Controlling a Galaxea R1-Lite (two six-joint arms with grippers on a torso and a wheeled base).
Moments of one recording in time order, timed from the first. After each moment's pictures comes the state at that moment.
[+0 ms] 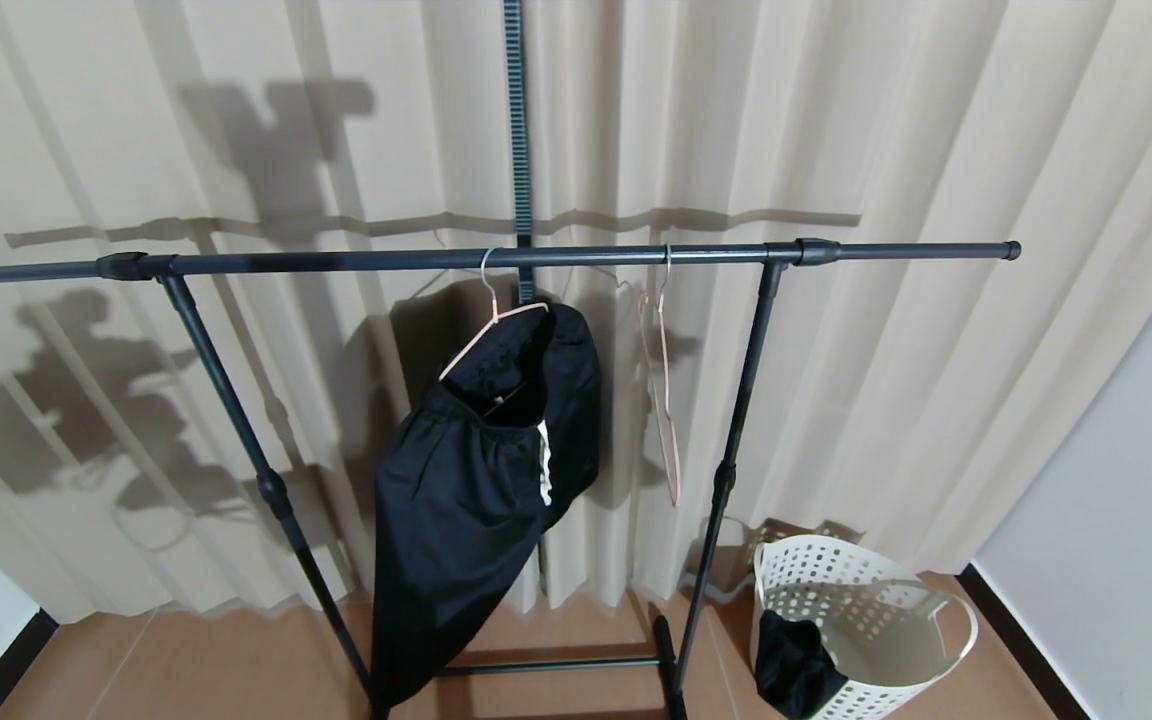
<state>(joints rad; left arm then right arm) 0.00 0.01 -0.02 0.03 -0.02 0.01 -0.01 0.01 -0.01 0.02 0.00 -0.07</state>
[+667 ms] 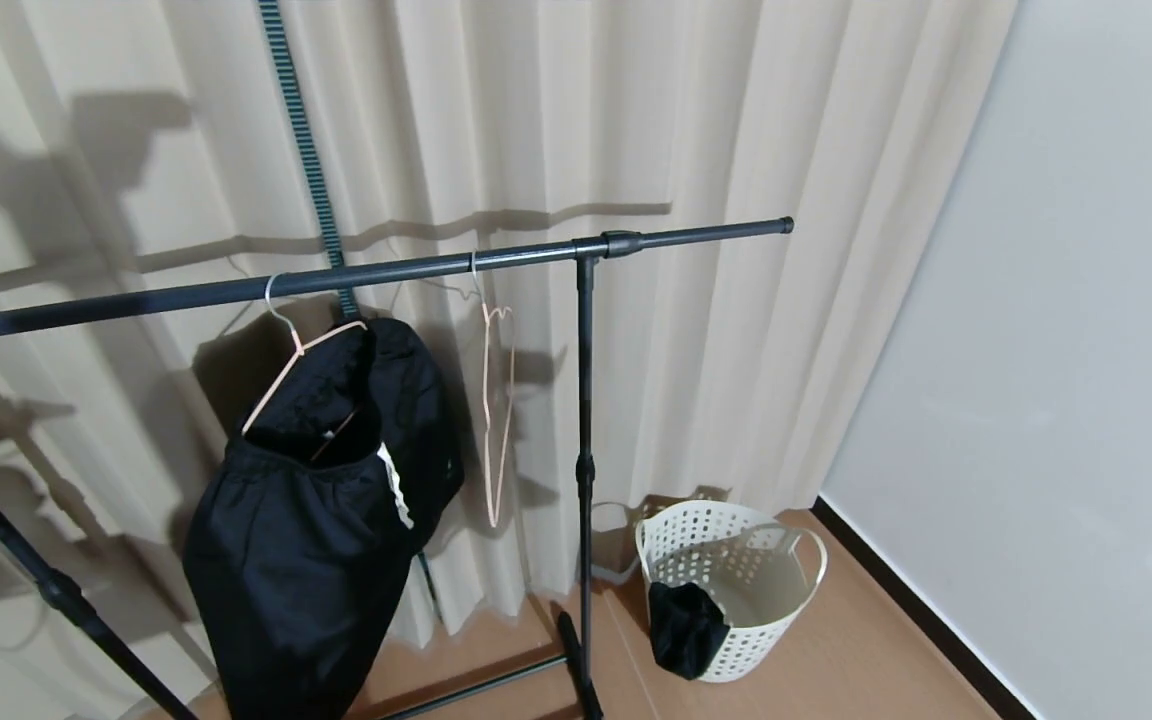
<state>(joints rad) 0.00 0.00 -0.02 0.03 -0.02 0.00 -0.01 0.01 -0.01 0.02 0.00 -0.07</state>
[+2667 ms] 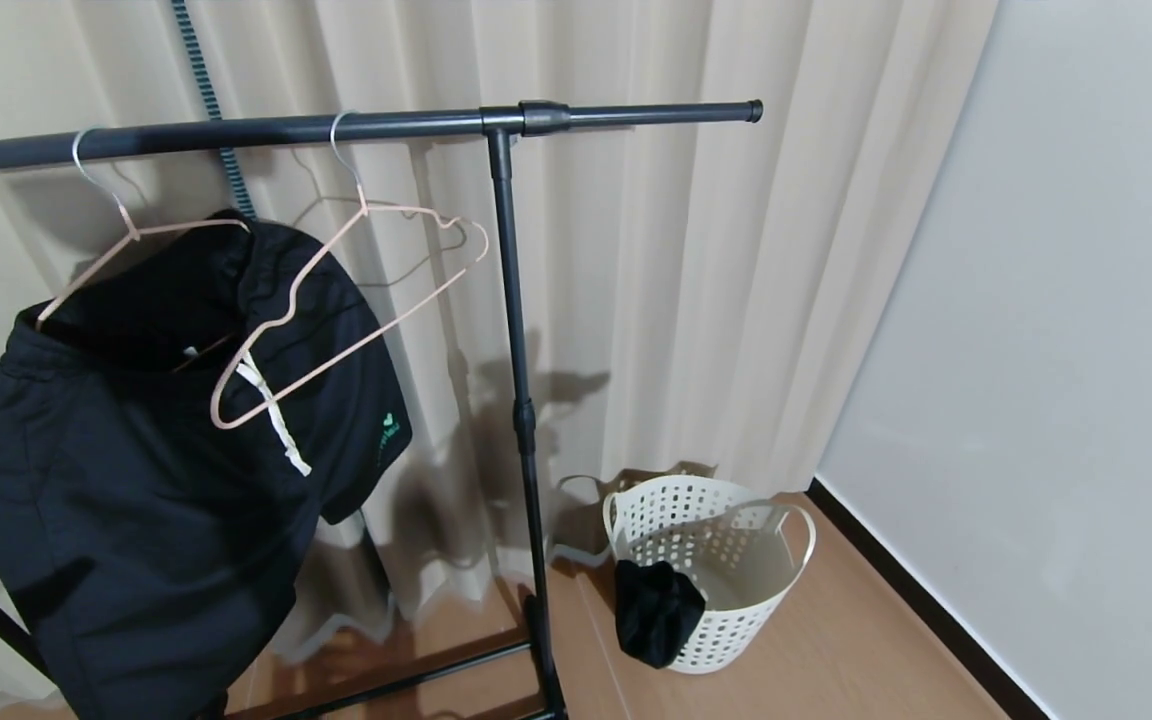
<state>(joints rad) 0.00 0.00 -0.02 0.03 -0.02 0.00 -0.01 0.01 0.00 0.02 0.00 -0.06</state>
